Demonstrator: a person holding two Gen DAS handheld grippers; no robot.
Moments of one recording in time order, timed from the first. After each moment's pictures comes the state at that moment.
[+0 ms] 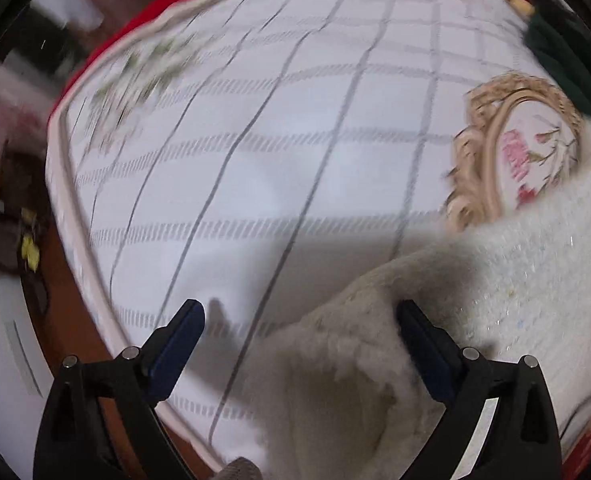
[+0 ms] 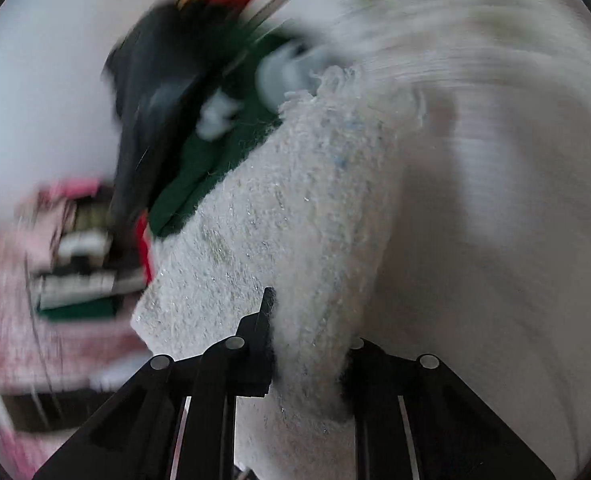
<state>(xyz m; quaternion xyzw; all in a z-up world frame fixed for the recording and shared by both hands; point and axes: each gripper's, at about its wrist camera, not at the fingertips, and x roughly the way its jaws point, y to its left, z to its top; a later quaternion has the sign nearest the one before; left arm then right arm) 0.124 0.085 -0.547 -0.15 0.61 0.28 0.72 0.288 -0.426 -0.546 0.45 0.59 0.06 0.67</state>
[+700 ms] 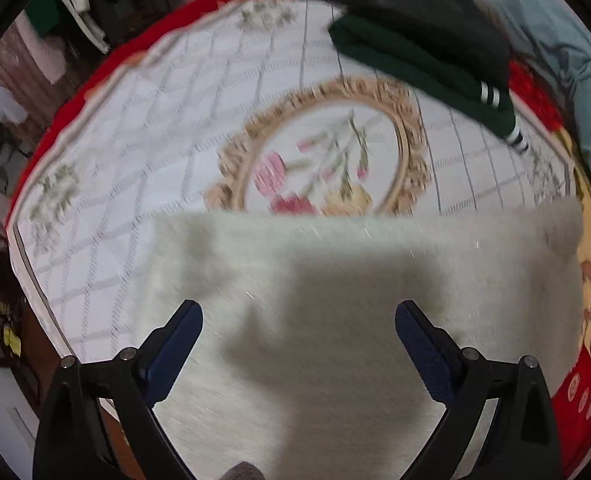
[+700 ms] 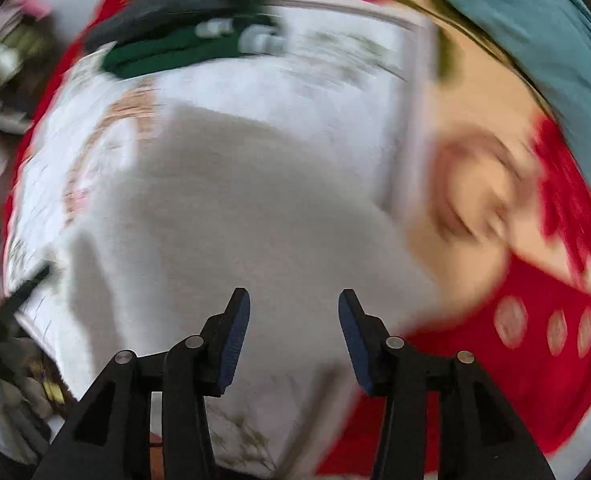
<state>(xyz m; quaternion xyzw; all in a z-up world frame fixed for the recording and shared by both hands) 0.188 -0.083 -0.480 -0.10 0.60 0.15 0.78 0.170 -0.417 -0.409 0.03 0.67 0.06 0.74</state>
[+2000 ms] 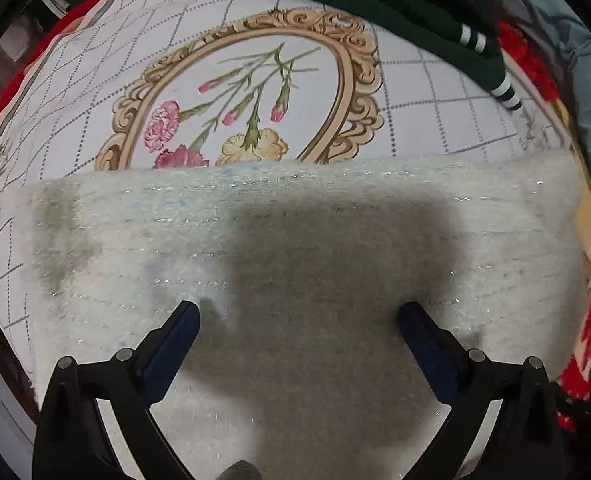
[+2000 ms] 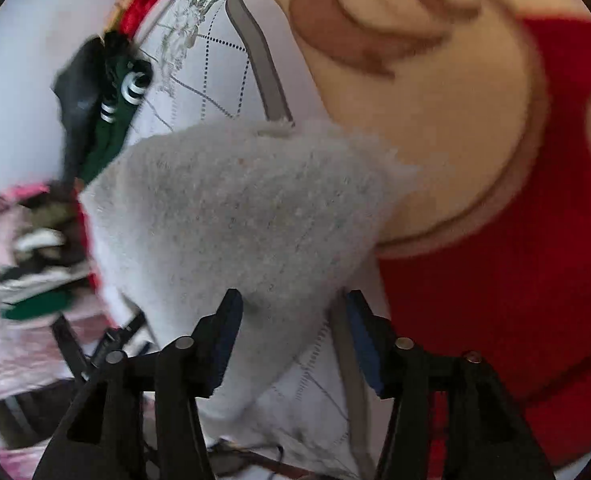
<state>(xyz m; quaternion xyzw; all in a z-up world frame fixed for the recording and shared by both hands) 0.229 -0.126 -0.532 -0.14 0.65 0.11 0.74 0.136 -0.544 -0.544 0.44 0.64 0.03 0.63</state>
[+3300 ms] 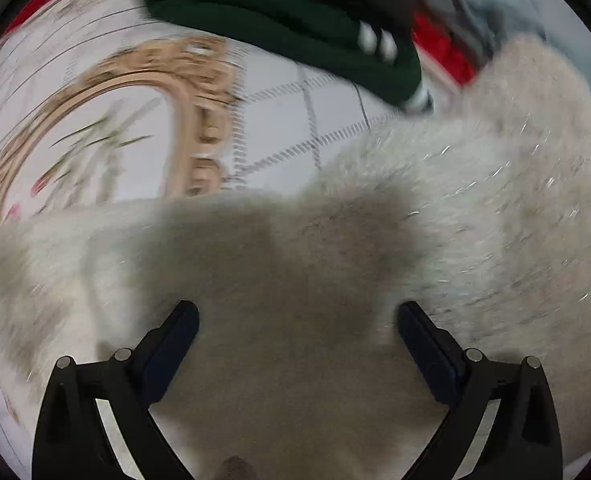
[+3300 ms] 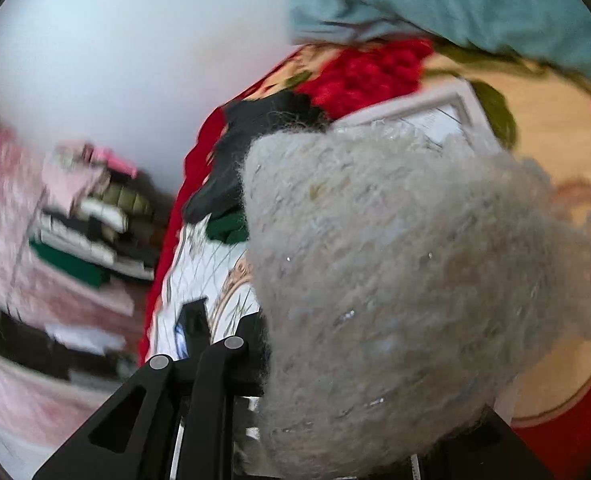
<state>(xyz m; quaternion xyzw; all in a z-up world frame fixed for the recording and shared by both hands) 0.325 -0.140 -0.542 -0.22 0.60 -0.02 0.77 0.229 -0.430 -0.373 0.29 0.47 0.15 0.82</state>
